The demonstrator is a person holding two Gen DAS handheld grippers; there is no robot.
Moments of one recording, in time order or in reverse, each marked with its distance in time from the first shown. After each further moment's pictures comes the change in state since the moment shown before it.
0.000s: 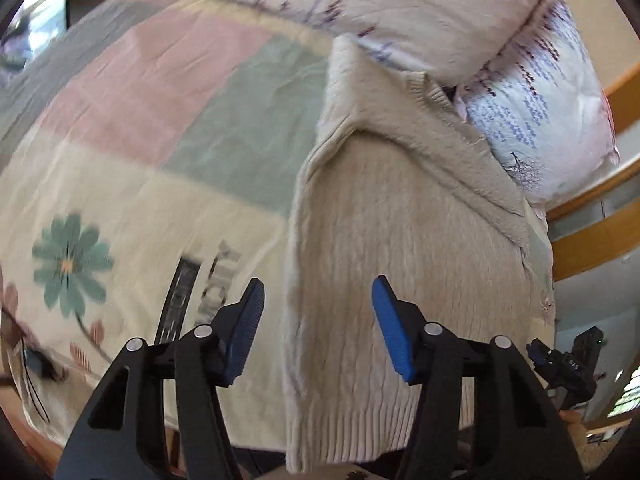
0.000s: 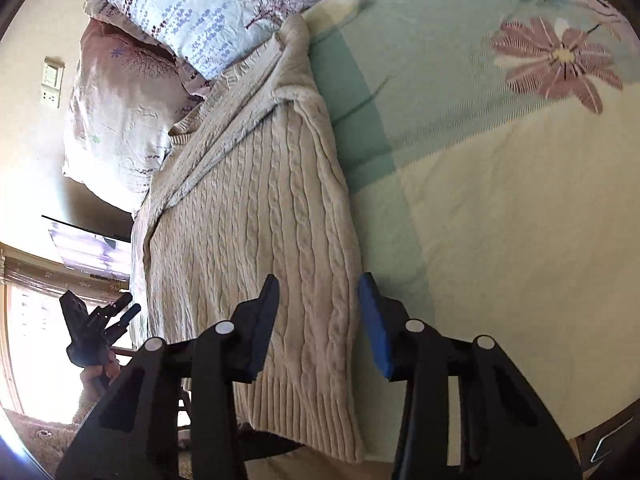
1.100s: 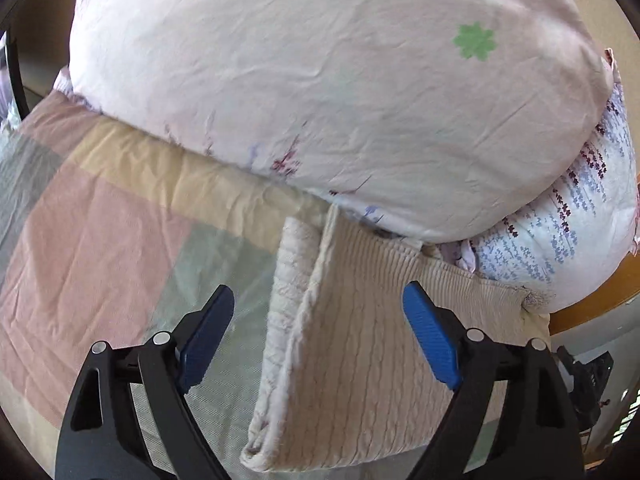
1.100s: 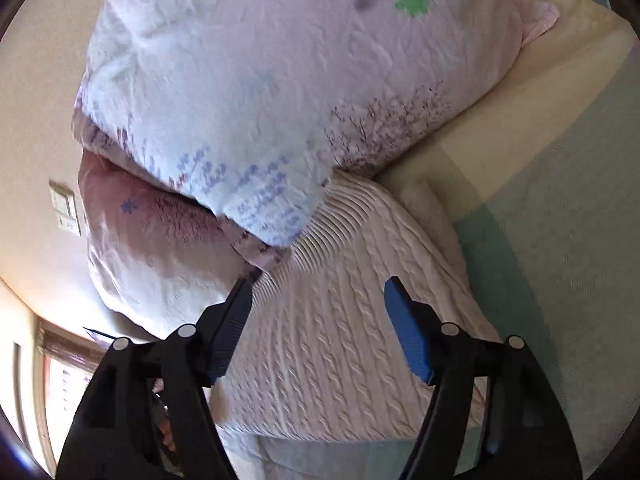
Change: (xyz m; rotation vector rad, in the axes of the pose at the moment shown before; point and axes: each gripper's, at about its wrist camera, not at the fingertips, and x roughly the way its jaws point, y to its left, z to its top) left arm 0.067 -0.050 0.204 0.035 -0.133 0.010; right arm 0.040 0.059 0.171 0.067 -0.272 0.087
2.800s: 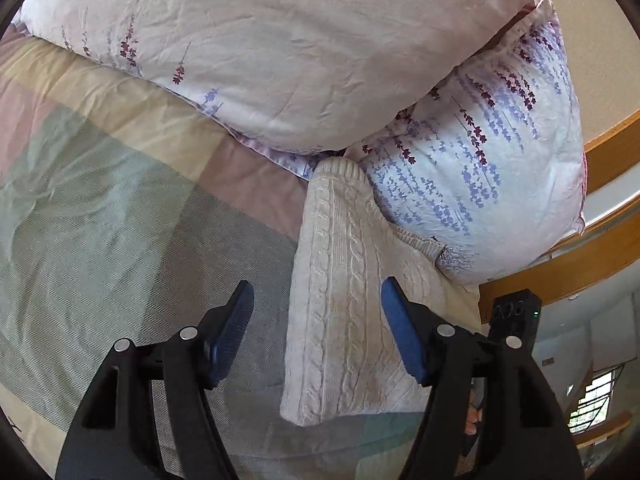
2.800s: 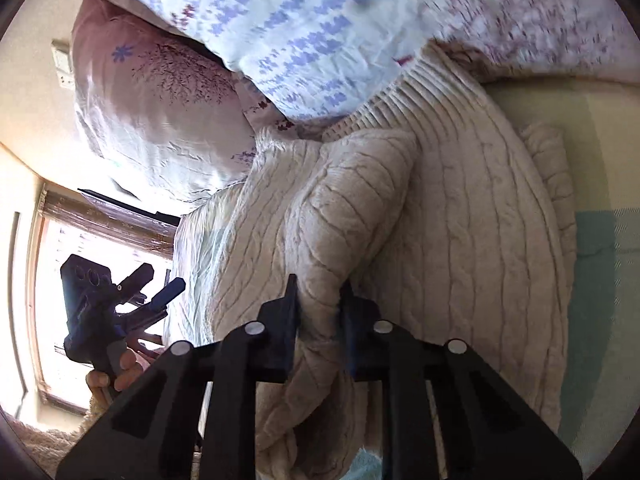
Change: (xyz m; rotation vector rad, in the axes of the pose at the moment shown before) left arm 0.017 -0.114 -0.081 -0.043 0.050 -0.243; right arm 0.081 0.051 0.011 -0.338 0.337 0.137
